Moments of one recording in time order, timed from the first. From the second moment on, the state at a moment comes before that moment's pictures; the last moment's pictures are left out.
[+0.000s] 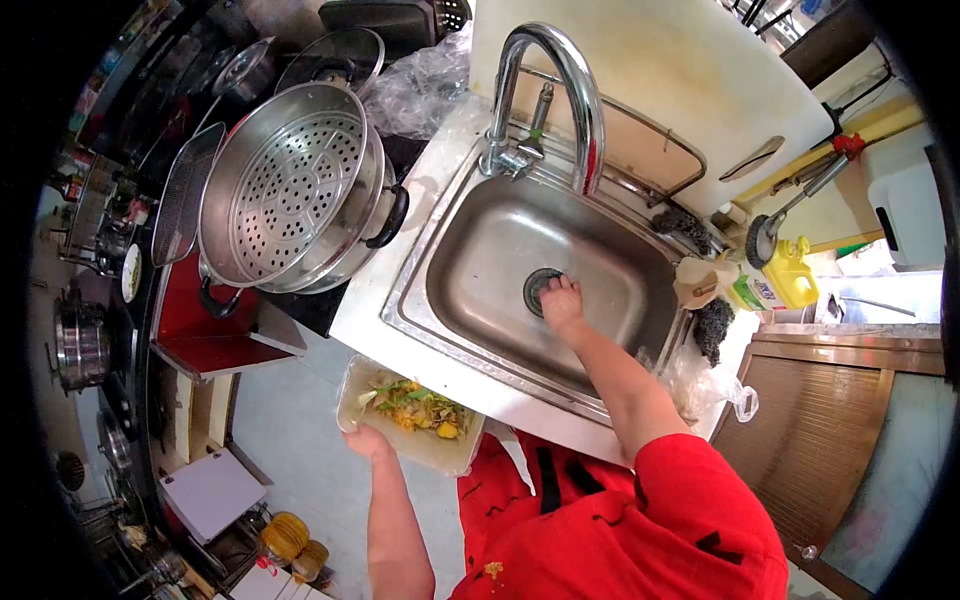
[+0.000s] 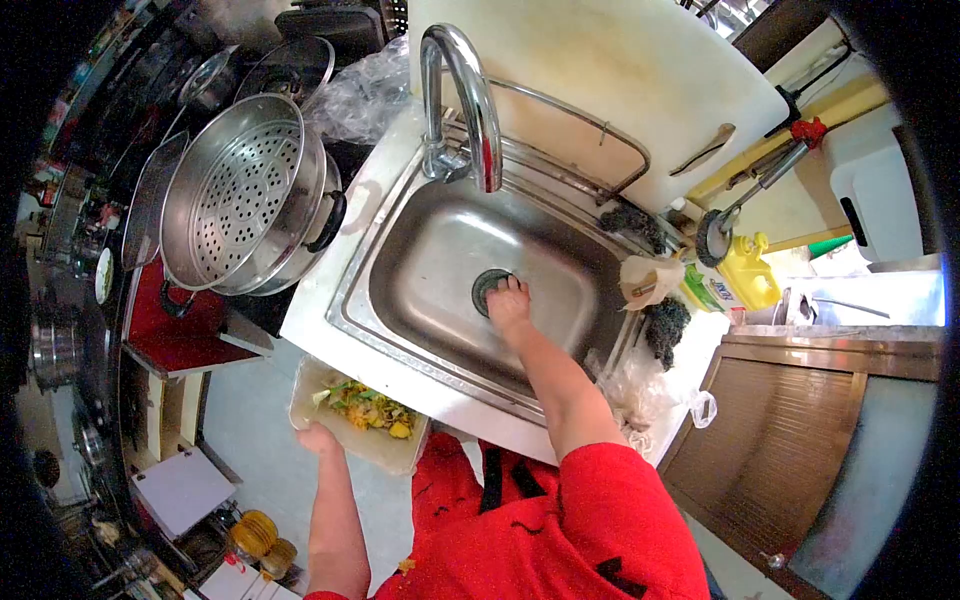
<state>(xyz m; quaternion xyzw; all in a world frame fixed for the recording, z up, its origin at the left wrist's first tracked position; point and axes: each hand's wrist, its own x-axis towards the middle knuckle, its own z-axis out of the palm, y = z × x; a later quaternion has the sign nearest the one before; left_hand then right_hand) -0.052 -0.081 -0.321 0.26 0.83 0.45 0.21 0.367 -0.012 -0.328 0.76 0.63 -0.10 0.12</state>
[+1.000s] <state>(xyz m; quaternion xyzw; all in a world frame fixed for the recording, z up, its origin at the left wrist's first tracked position) -0.074 -0.088 -0.345 0.30 0.84 0.40 0.19 0.317 0.030 -0.350 0.65 0.74 -0.13 -0.12</state>
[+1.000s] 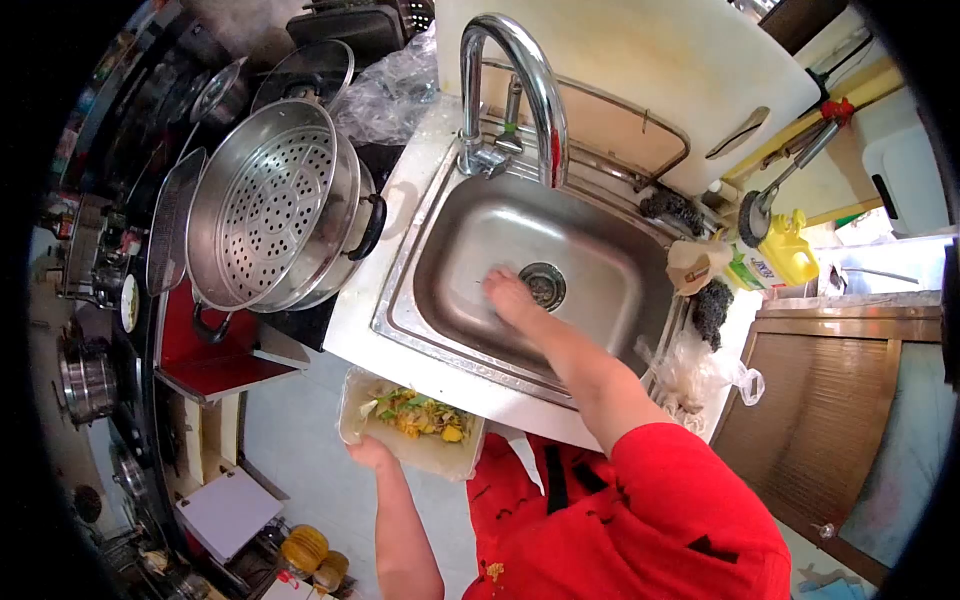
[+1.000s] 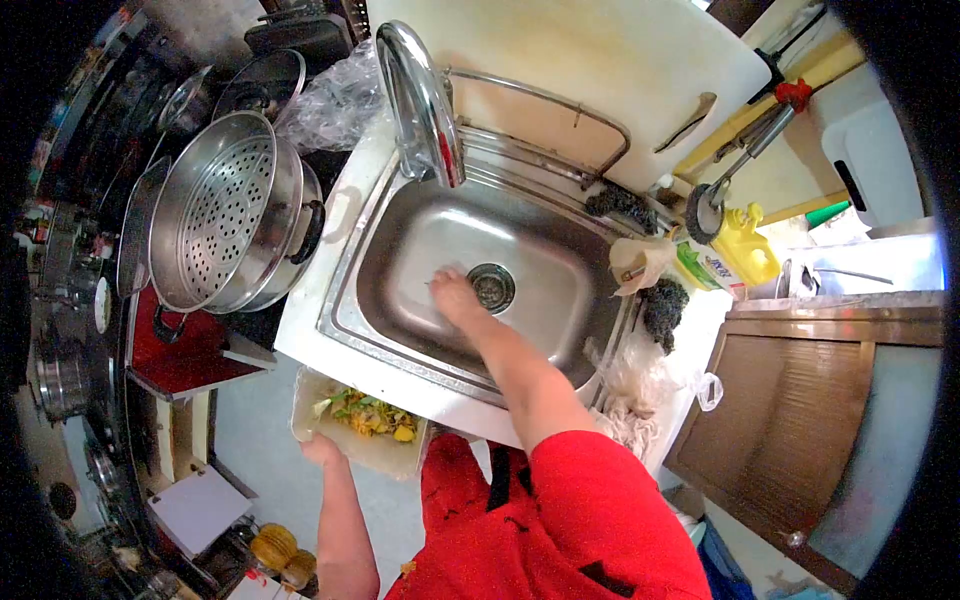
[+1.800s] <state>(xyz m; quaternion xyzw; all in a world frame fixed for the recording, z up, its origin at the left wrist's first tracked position) -0.043 -0.078 -0.303 0.28 0.86 0.39 0.17 0.361 -0.005 -0.320 0.74 0.66 -0.12 0.09</state>
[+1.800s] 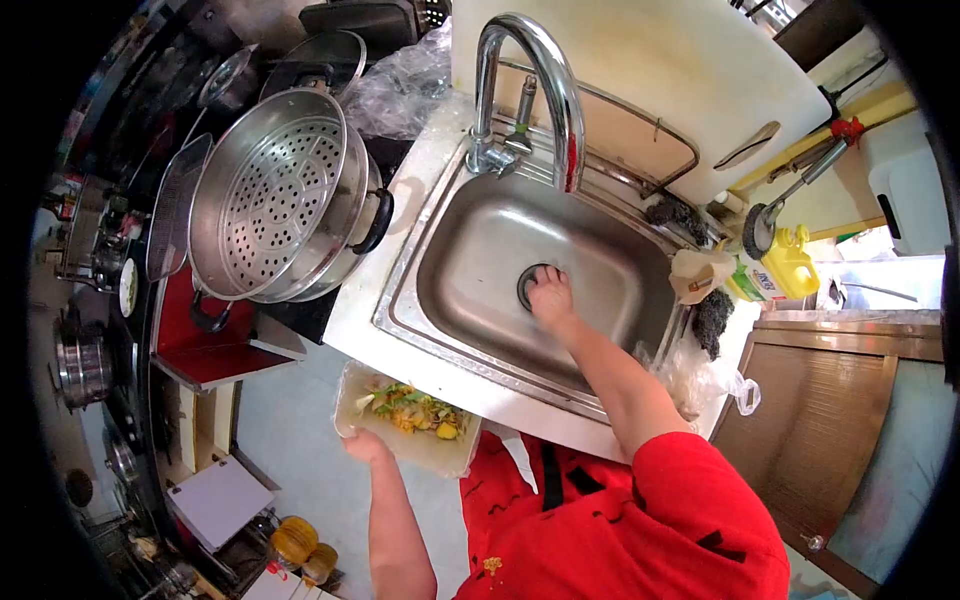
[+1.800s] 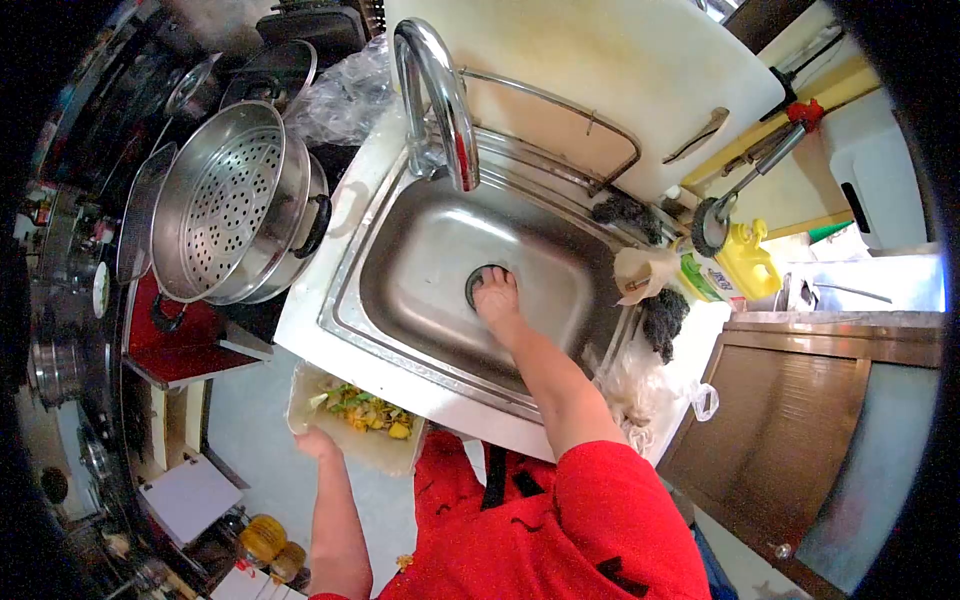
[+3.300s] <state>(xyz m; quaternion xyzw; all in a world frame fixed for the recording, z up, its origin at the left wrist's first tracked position) -0.054 -0.081 -0.313 0.28 0.85 0.39 0.19 0.371 -0.063 -0.349 0.76 0.64 -0.07 -0.10</state>
